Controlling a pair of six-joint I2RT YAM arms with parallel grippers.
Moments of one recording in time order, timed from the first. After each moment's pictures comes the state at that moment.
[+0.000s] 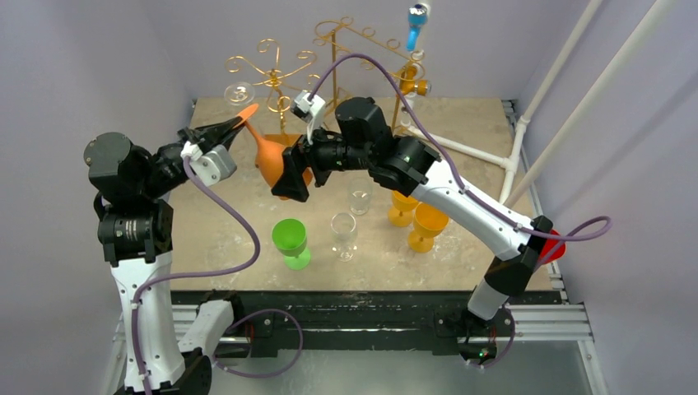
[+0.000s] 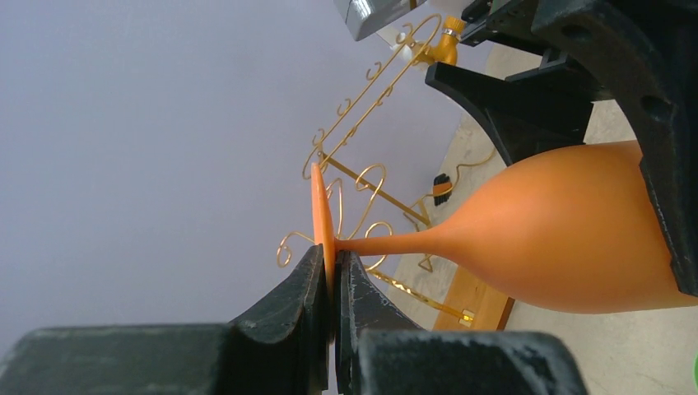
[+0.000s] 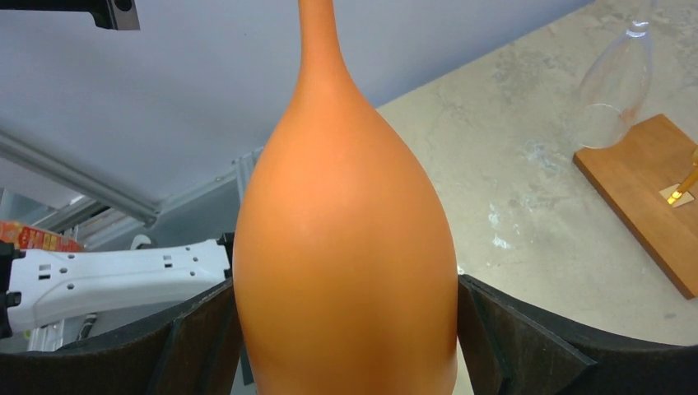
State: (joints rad) left arm 0.13 0.89 1.43 -0.45 0.98 0.80; right arm 0.97 1.67 1.92 -0.56 -0.35 0.22
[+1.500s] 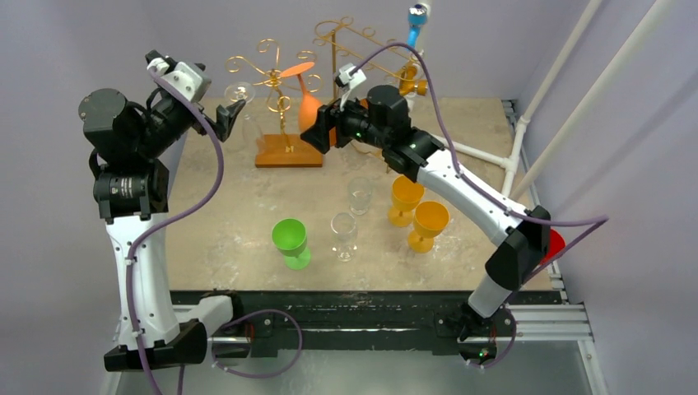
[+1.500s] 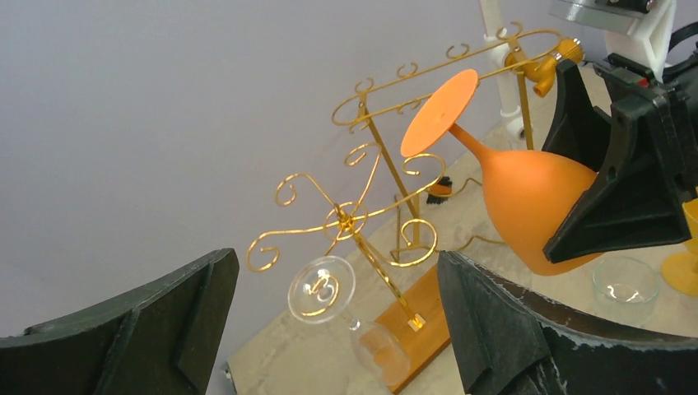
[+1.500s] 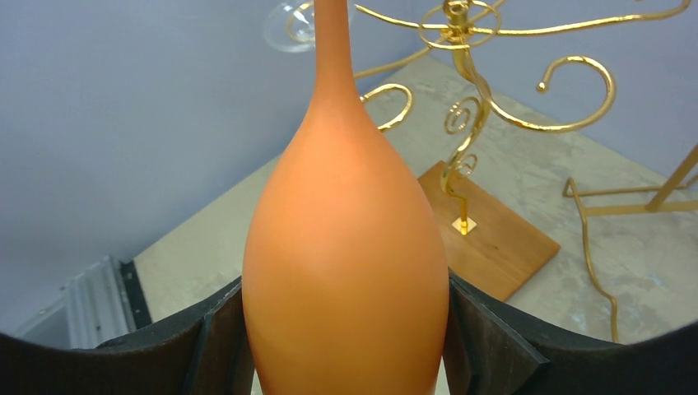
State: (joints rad) left arm 0.13 1.09 1.62 -0.40 0.72 0.36; right arm 0.73 1.65 1.66 -0.15 -0.25 0.21
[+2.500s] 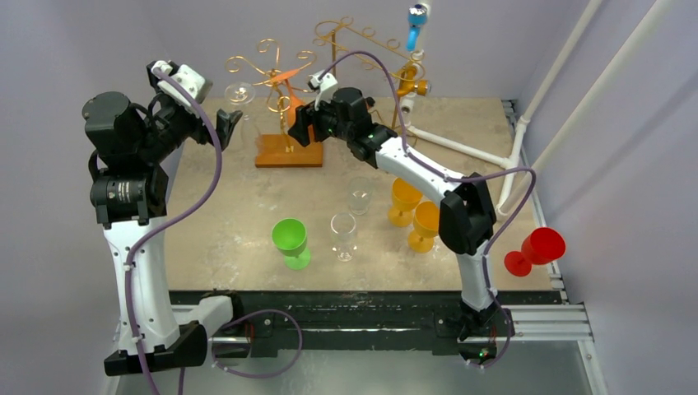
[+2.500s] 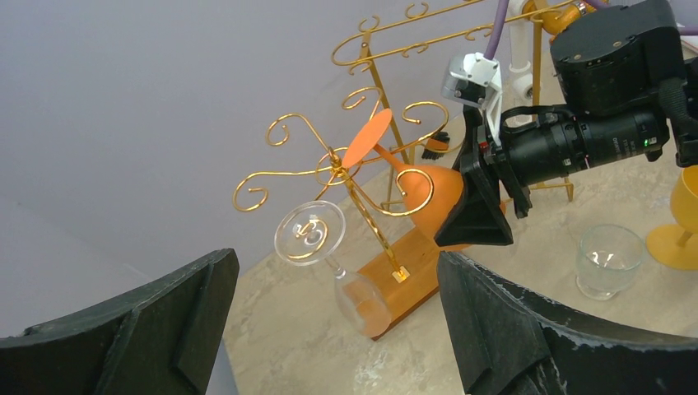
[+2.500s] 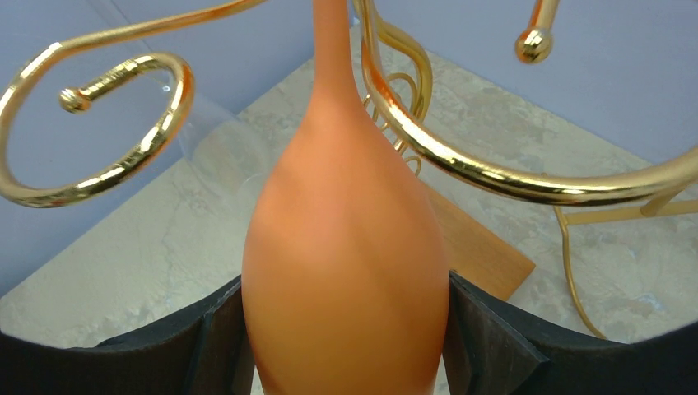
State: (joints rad) left arm 0.13 1.08 1.64 -0.59 0.62 0.38; right arm 0.71 2.05 1.87 -0.04 -0.15 0.16
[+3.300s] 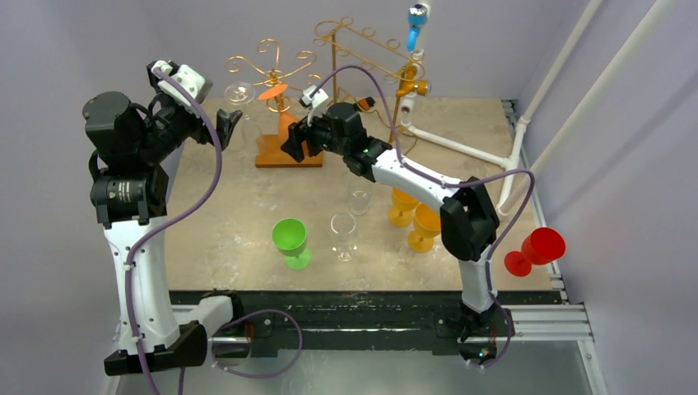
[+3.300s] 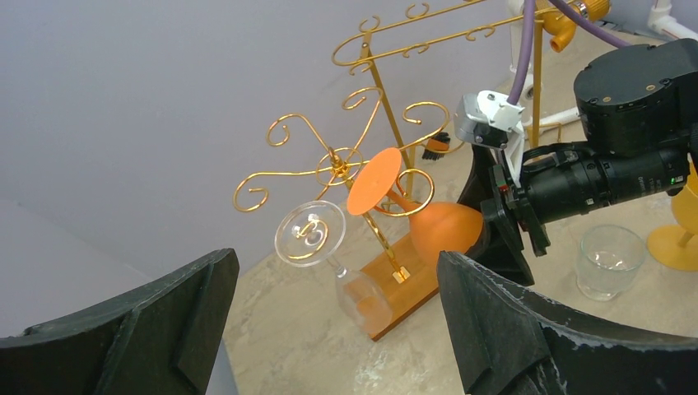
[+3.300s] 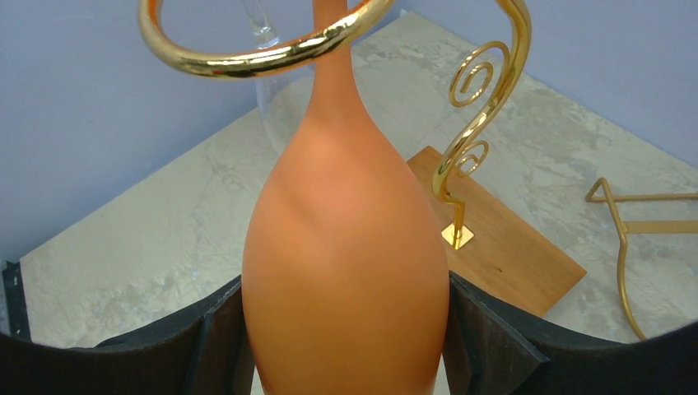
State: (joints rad) left arm 0.13 1.08 1.64 -0.58 0.62 0.38; right arm 0.77 2.02 1.74 0.06 -0.18 0.13
